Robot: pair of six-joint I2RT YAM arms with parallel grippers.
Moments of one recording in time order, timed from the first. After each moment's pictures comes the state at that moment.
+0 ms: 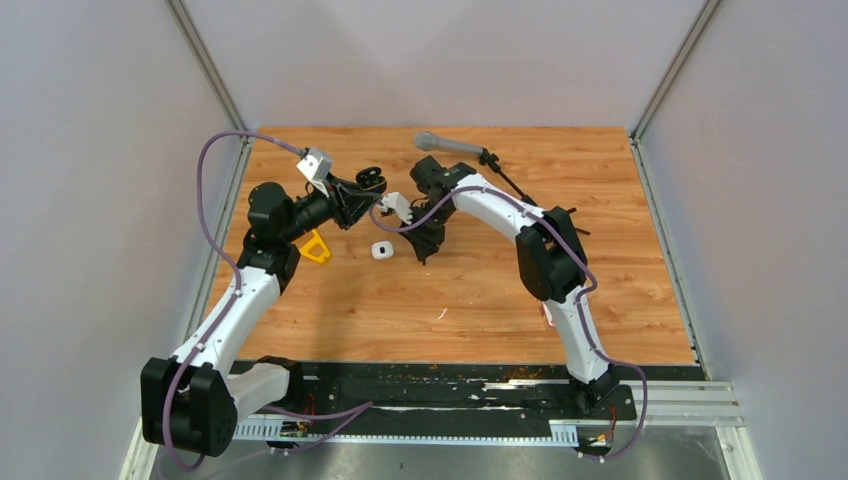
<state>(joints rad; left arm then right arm) -0.18 1.08 0.76 0.38 0.72 -0.23 0.68 2.26 1.96 -1.02 -0.53 -0.74</state>
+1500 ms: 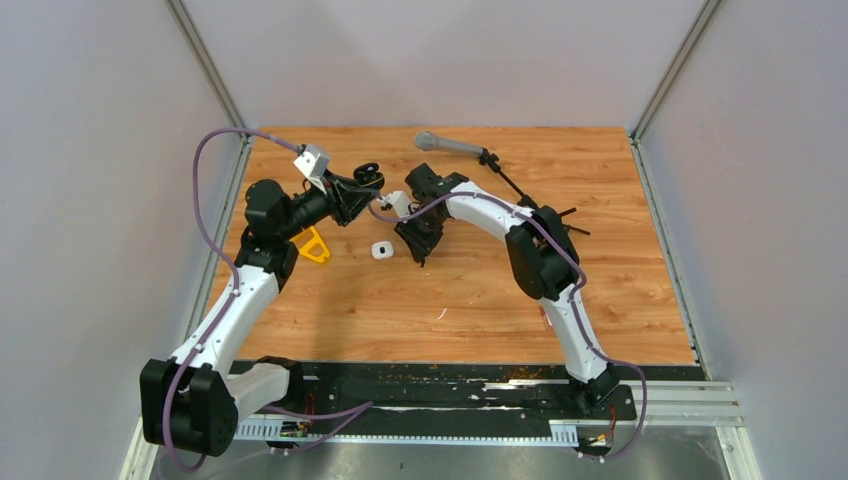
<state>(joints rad) -0.17 1.08 0.78 0.36 0.72 -0.23 0.68 2.32 1.91 -0.84 -0.42 -0.36</state>
